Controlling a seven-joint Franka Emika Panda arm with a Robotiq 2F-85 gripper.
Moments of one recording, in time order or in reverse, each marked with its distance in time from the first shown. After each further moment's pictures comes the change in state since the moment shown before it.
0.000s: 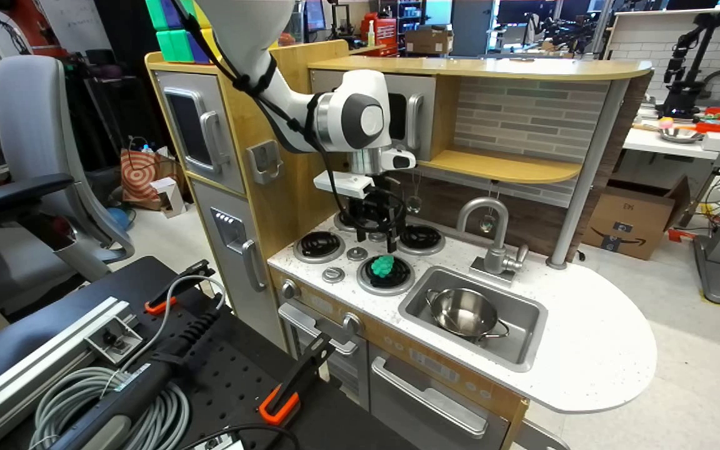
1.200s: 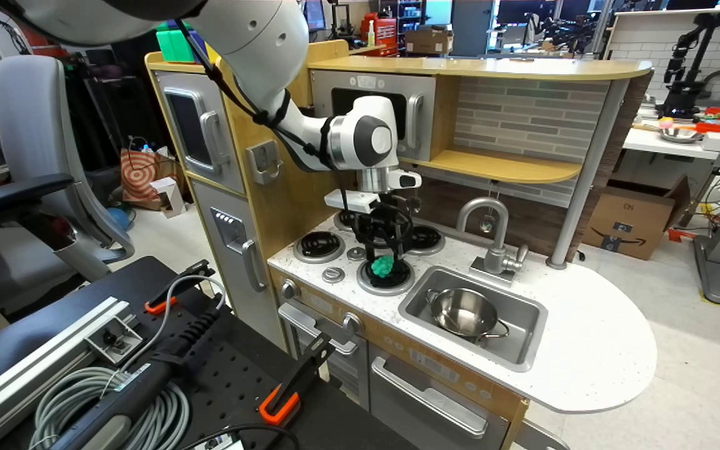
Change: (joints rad) arm 0.013 0.186 -0.041 0.239 -0.001 -0.148 0.060
